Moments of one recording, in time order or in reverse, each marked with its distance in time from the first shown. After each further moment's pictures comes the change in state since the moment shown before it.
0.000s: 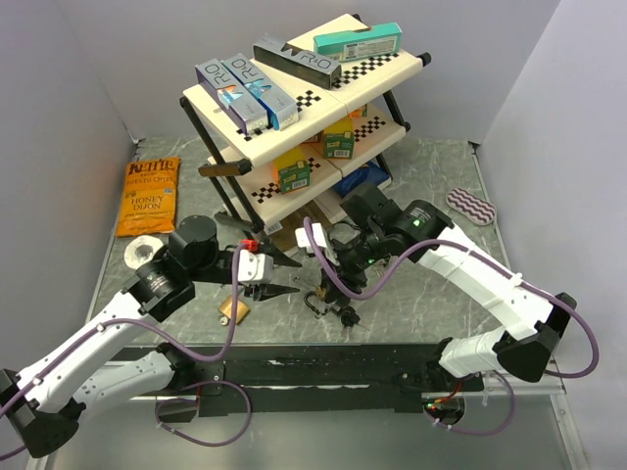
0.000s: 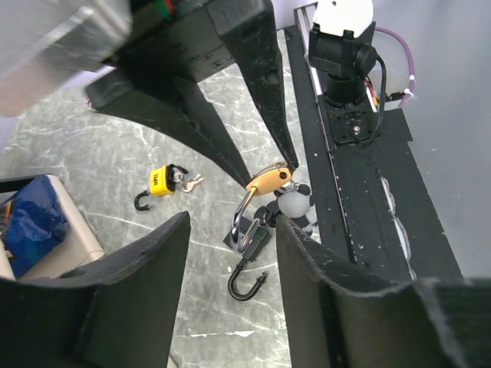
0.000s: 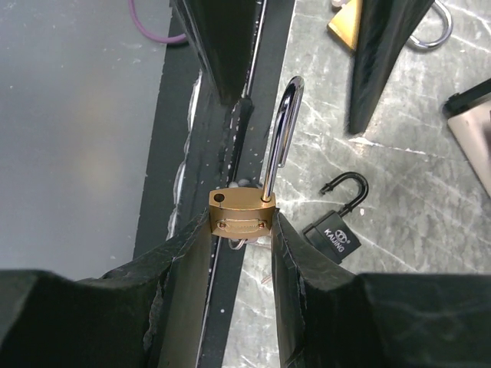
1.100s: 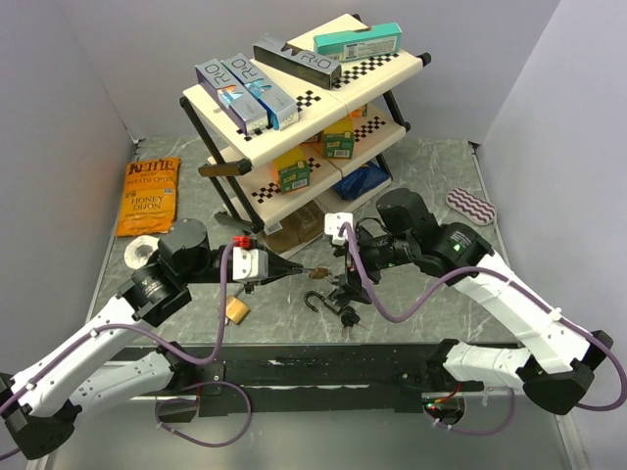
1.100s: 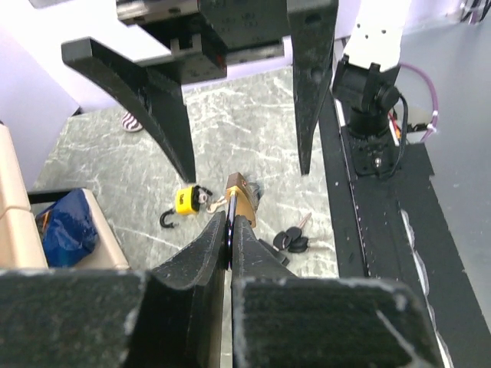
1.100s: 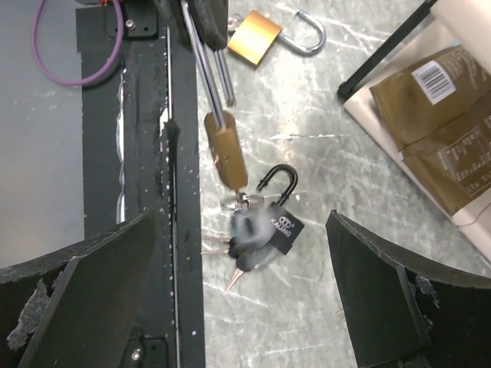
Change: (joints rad) left arm -0.034 -0.033 -0.001 0.100 -0.085 -0.076; right arm -0.059 -0.224 -0.167 0.240 0.155 0.156
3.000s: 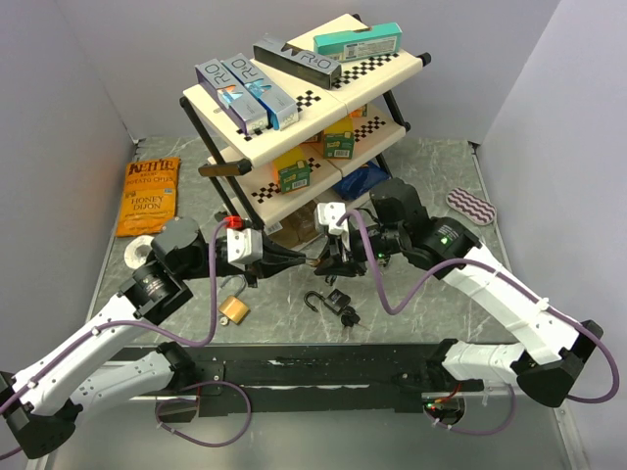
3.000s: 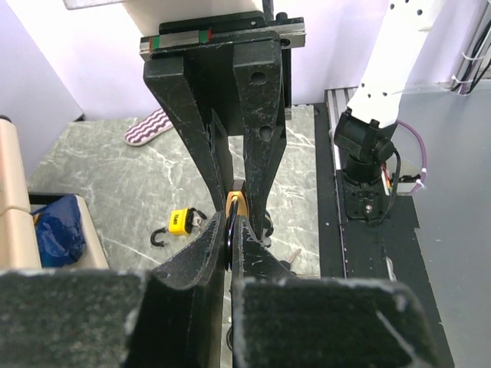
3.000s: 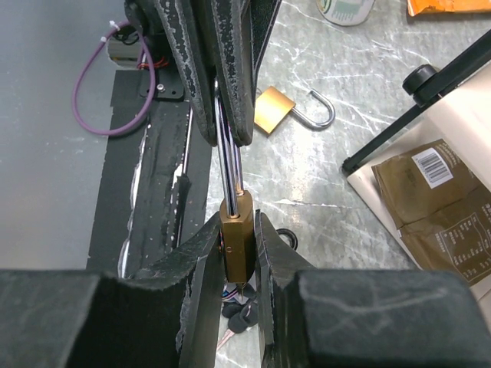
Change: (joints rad) left arm 0.004 0.018 0.002 0.143 -0.034 -0.214; right arm -0.003 0.047 -0.005 0.203 -0.172 0.031
